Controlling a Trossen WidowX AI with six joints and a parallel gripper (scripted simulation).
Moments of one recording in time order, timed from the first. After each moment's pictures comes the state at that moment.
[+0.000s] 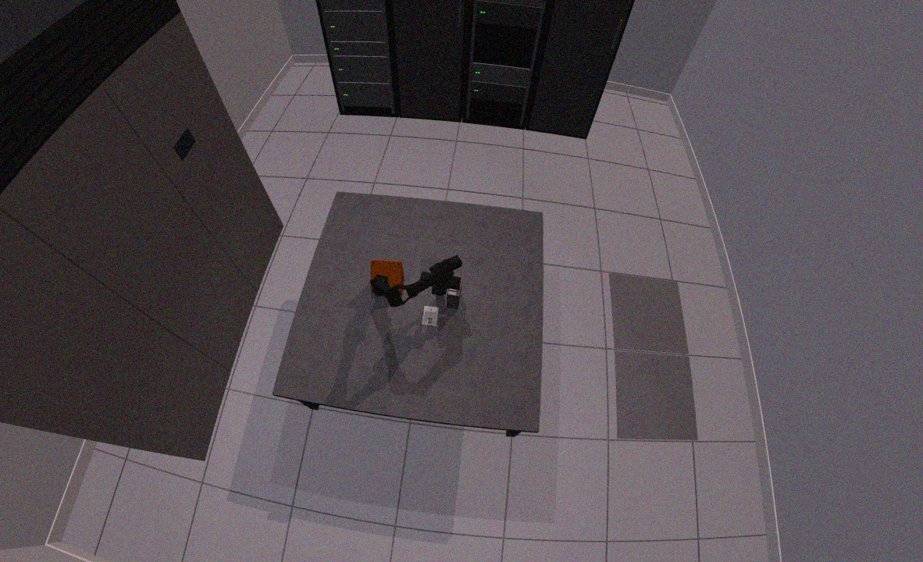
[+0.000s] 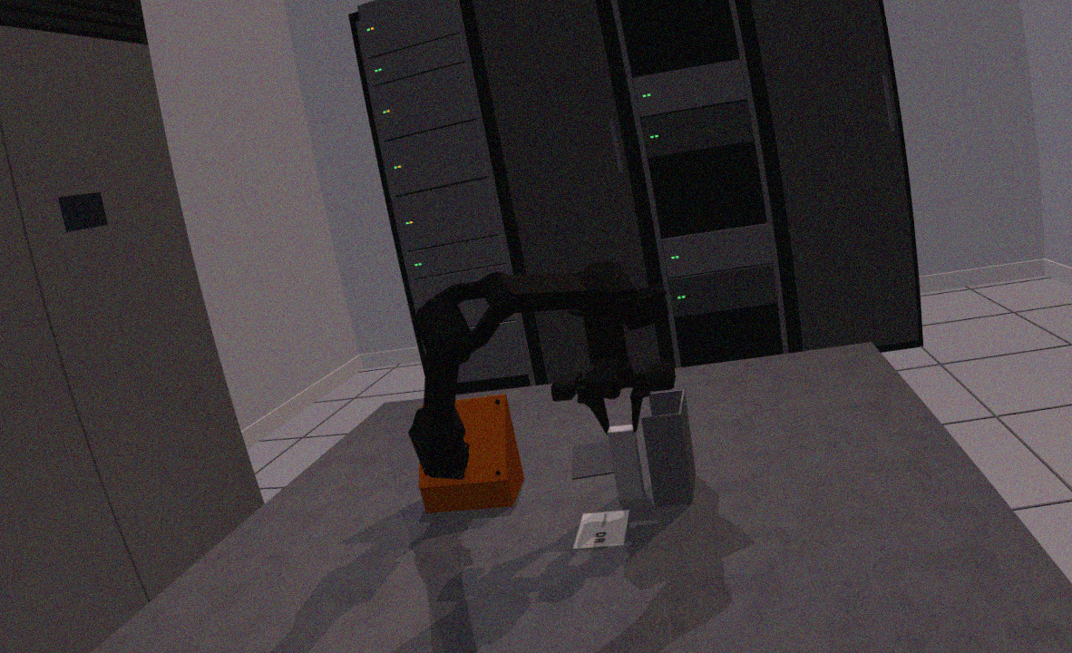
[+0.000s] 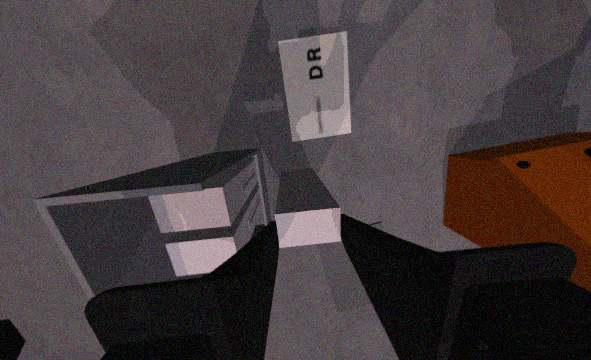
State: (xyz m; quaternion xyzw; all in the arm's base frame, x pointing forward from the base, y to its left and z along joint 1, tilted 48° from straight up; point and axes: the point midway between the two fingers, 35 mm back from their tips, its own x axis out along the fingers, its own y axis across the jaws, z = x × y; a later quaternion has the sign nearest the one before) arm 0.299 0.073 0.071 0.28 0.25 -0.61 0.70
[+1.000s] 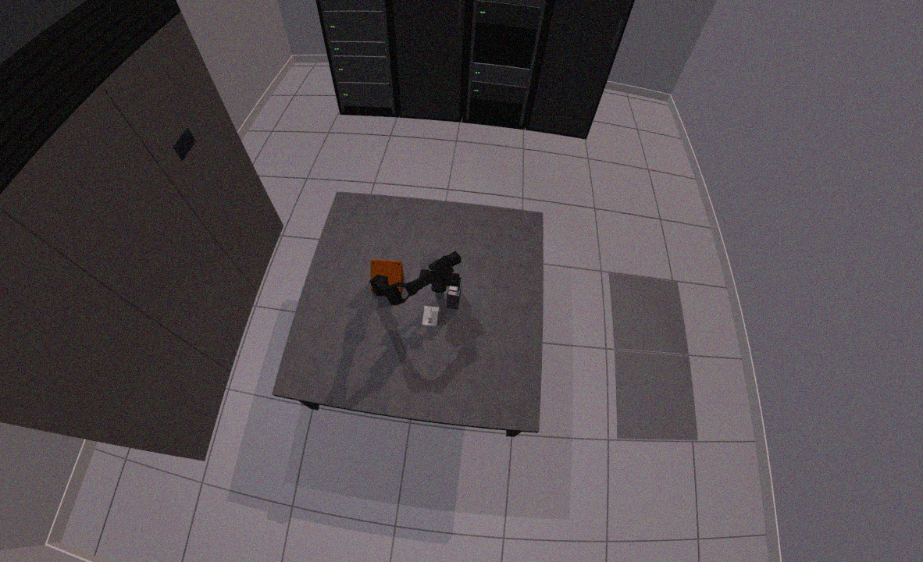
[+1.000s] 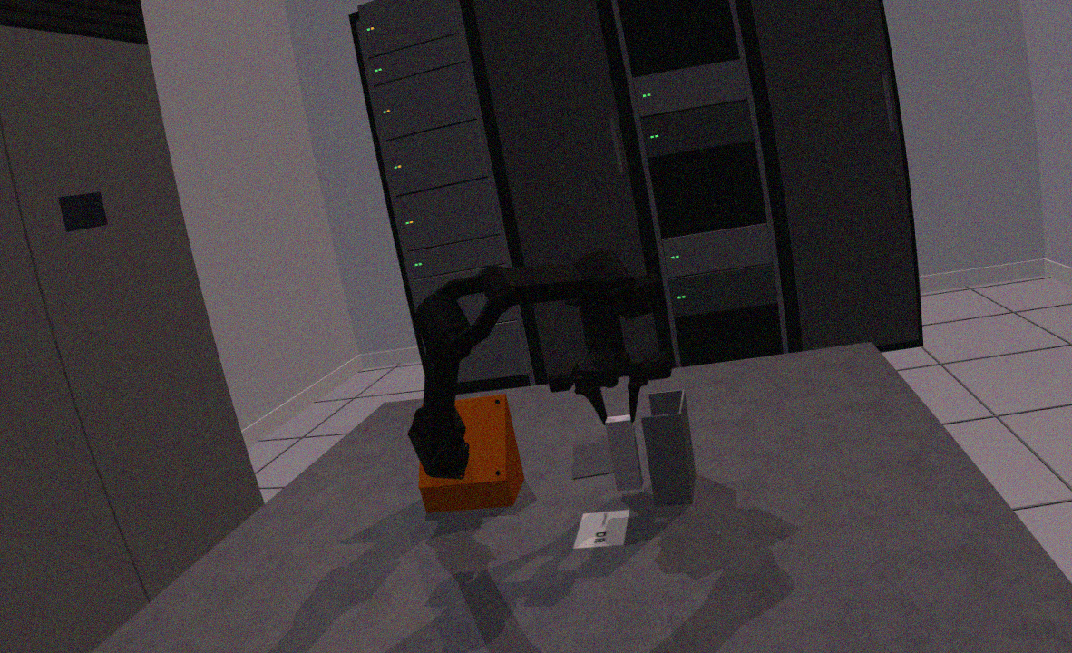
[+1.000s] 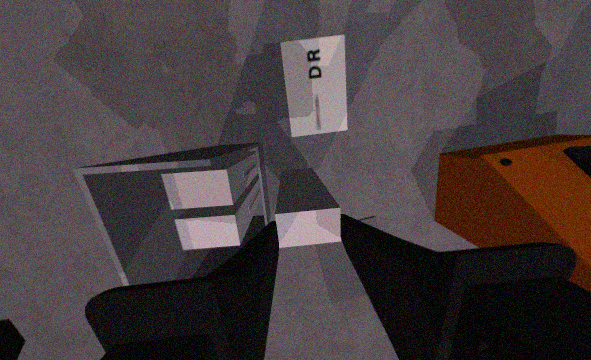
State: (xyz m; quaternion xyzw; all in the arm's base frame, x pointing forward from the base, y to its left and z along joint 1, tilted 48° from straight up) arm 0.295 0.087 0.076 0.27 0.25 -0.61 0.70
